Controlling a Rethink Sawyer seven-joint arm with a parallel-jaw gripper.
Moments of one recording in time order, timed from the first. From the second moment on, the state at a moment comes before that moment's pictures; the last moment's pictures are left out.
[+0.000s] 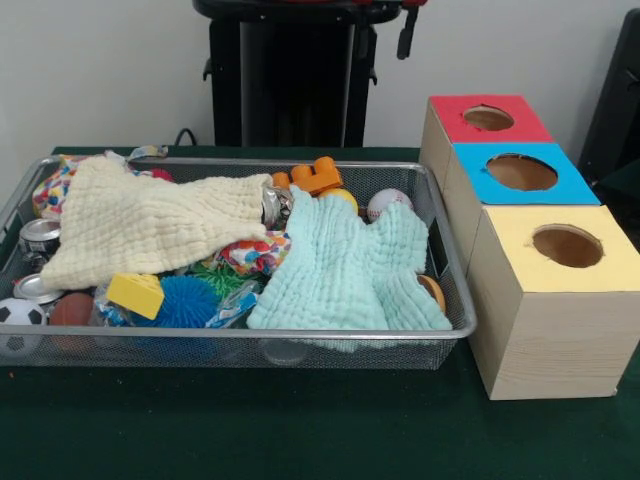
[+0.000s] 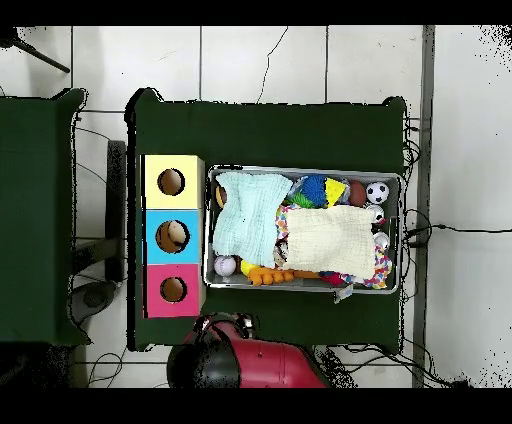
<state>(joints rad) -0.20 -1.06 0.00 2.31 -0.09 0.37 1.57</state>
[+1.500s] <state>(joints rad) -0.29 -0.71 0.10 2.25 -0.33 0.29 1.57</state>
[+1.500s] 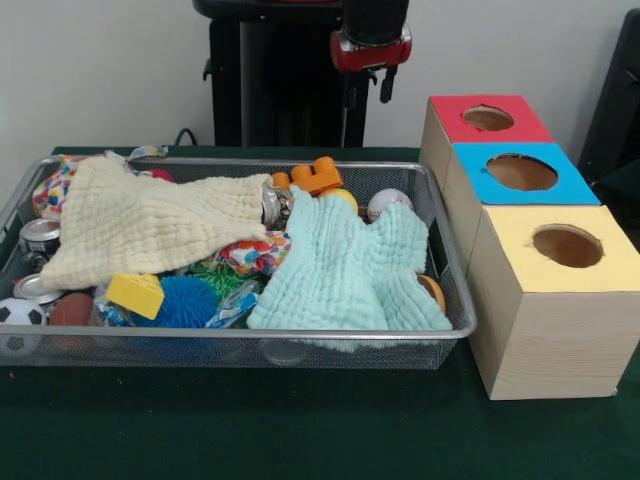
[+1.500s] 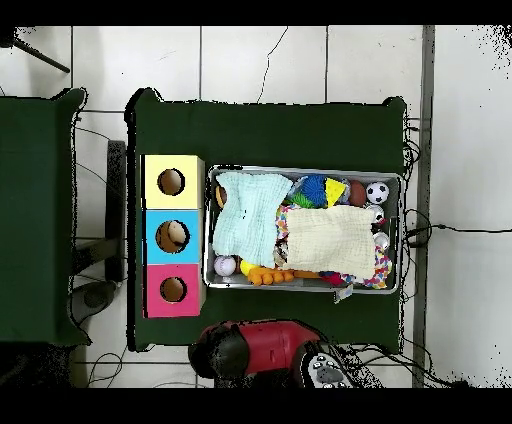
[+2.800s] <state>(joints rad) -0.36 -0.63 0.17 2.18 -0.45 0.30 1.57</state>
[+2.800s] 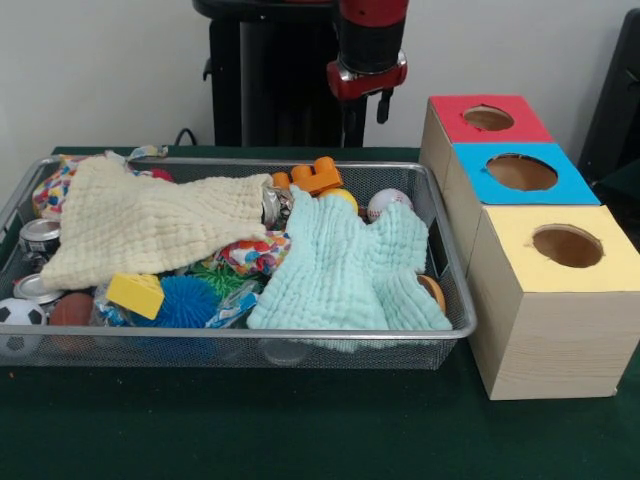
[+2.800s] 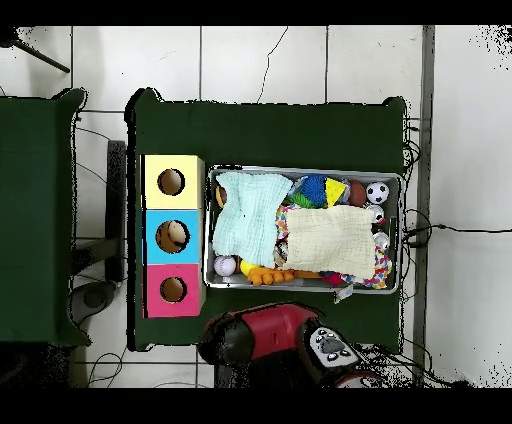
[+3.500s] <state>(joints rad) -0.54 -0.63 0.27 2.11 -0.52 0.33 1.57</state>
